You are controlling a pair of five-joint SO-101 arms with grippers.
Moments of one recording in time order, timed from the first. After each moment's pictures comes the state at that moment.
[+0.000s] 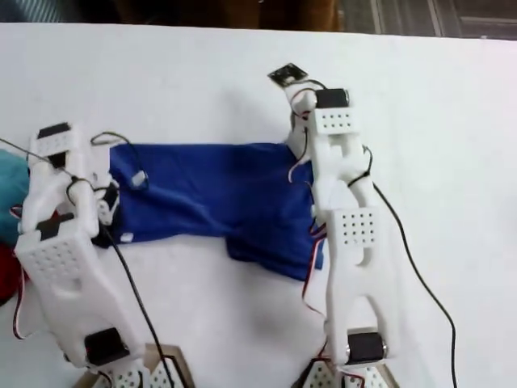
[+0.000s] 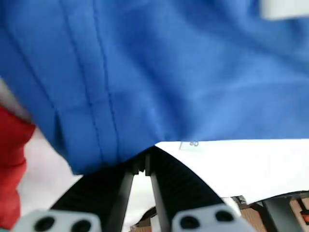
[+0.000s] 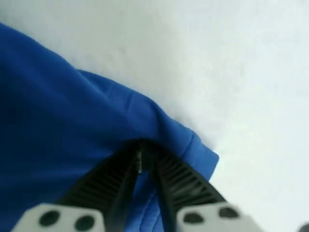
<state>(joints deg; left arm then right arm) -28.0 35.7 -8.2 98.6 -18.1 -7.7 66.1 -69.7 92.2 30.0</state>
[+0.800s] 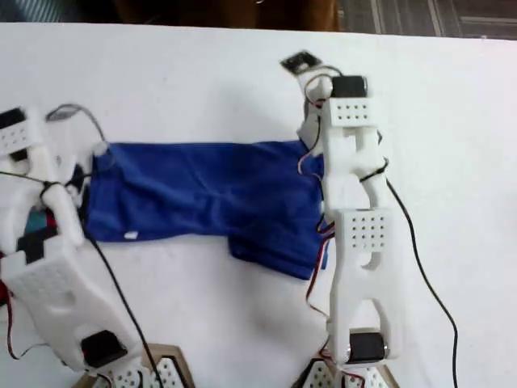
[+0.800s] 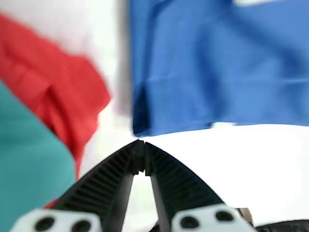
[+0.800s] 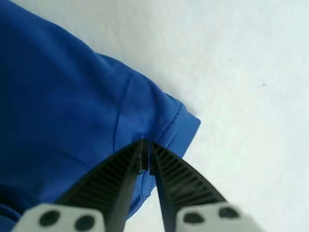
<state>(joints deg) -30.2 25.1 -15.2 101.4 -17.8 -6.3 54.8 -69.7 100.0 30.9</state>
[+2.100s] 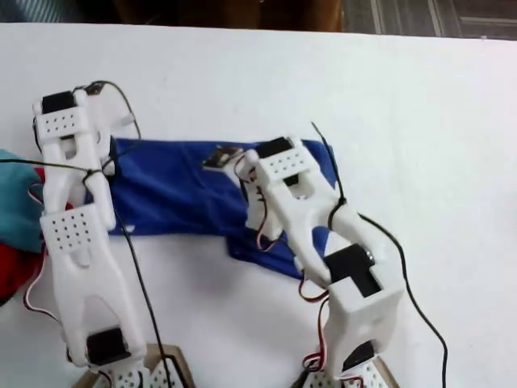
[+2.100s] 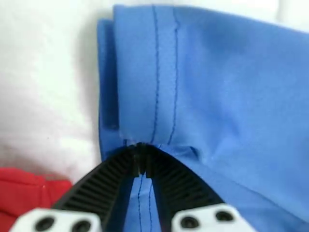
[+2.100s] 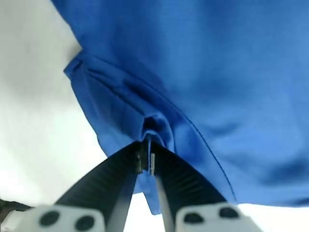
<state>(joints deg) -24.5 63.9 -59.6 101.8 -6.3 -26.8 16.7 7.8 83.3 35.3</state>
